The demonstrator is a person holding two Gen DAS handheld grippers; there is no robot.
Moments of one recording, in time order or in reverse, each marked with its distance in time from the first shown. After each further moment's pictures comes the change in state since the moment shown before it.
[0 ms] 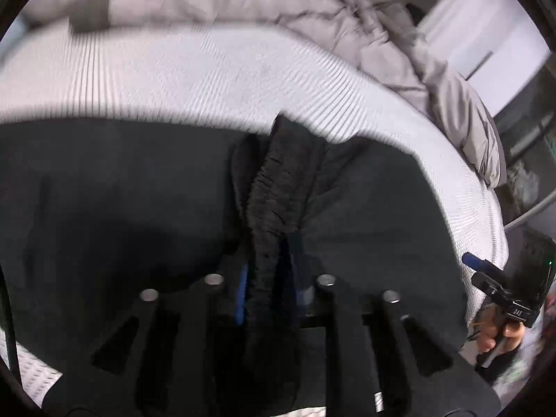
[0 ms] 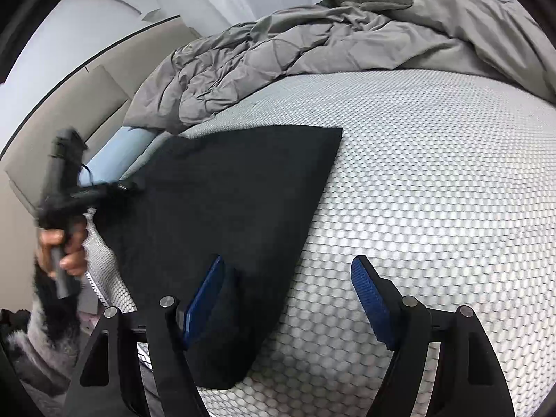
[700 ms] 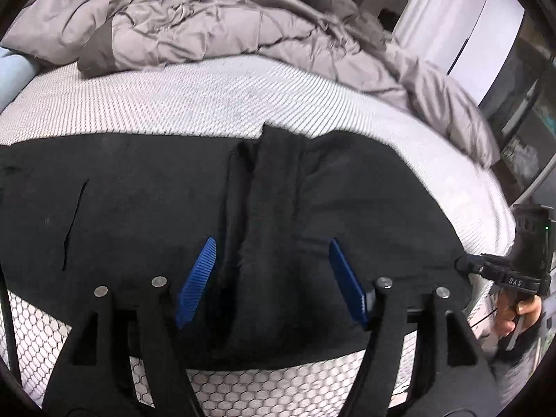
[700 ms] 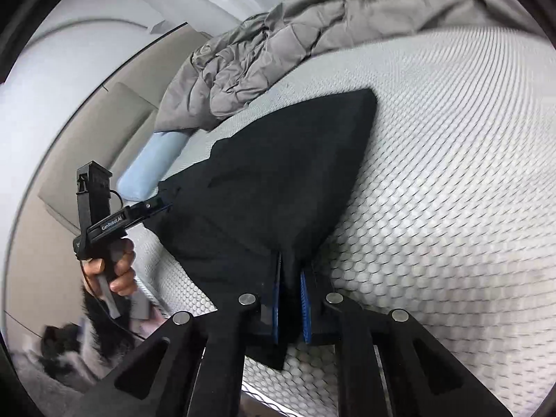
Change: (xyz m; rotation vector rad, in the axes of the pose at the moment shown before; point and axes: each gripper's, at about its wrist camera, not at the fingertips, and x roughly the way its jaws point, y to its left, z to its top) left arm -0.054 -0.031 -0.044 0.168 -0.128 0.066; right arm 0.008 0.023 -0.021 0.094 0.040 0.134
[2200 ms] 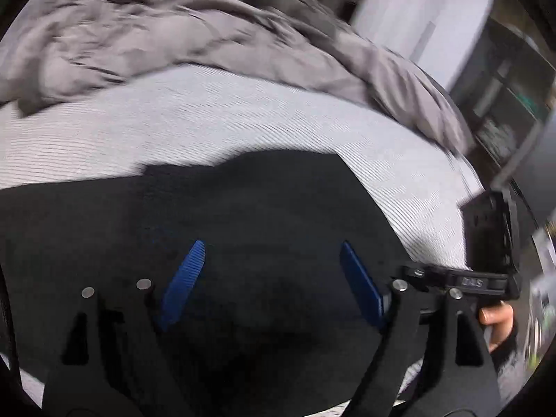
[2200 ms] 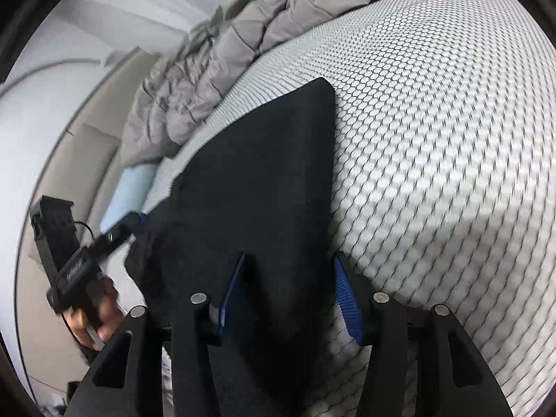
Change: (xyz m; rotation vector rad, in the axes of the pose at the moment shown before) left arm 0.069 -0.095 0.041 0.136 0.010 -0.144; right arm 0.048 -0.043 0.029 0.240 -0.015 0.026
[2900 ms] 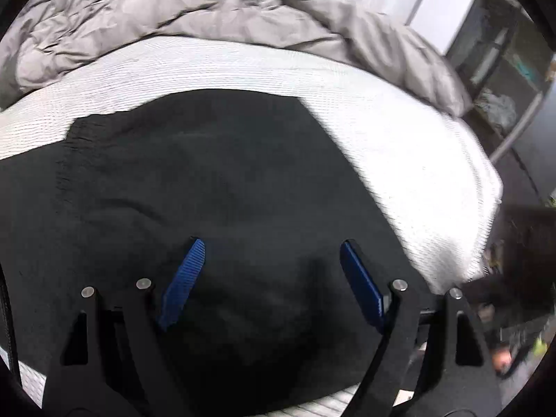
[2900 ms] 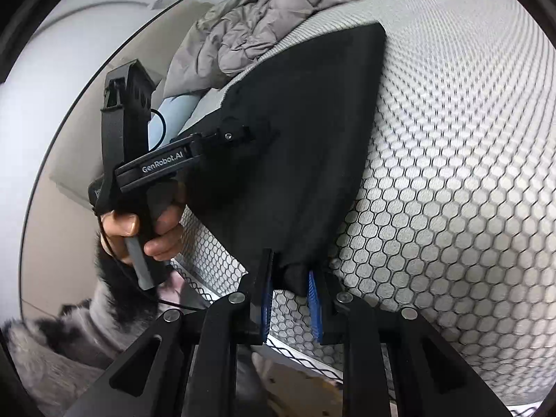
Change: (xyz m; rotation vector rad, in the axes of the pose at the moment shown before) left arm 0.021 -0.066 -0.040 0.040 0.076 -0.006; right arm -0.041 0.024 -0.088 -0.208 0.170 0.082
